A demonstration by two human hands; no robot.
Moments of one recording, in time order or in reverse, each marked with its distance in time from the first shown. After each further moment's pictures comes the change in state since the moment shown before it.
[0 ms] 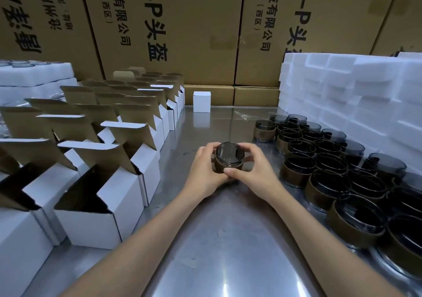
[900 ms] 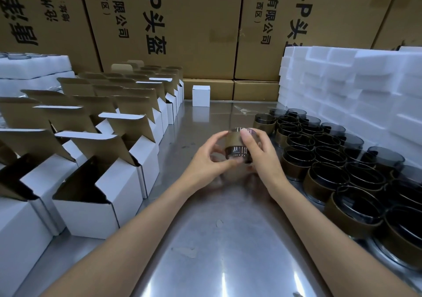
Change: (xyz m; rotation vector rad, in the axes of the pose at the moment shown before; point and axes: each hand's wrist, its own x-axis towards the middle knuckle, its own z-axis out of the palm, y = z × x) left_hand 0.000 0.006 -0.003 -0.278 -0.115 0.051; right_hand 0.002 -0.013 -0.005 0.331 0.145 0.144
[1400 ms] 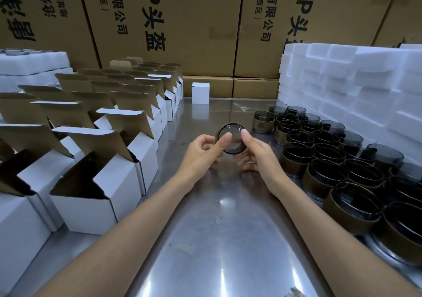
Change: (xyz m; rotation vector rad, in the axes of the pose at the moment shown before) left_hand 0.003 0.004 -0.002 -0.126 0.155 -0.259; right_hand 0.000 -0.002 -0.005 0.028 -0.192 0.162
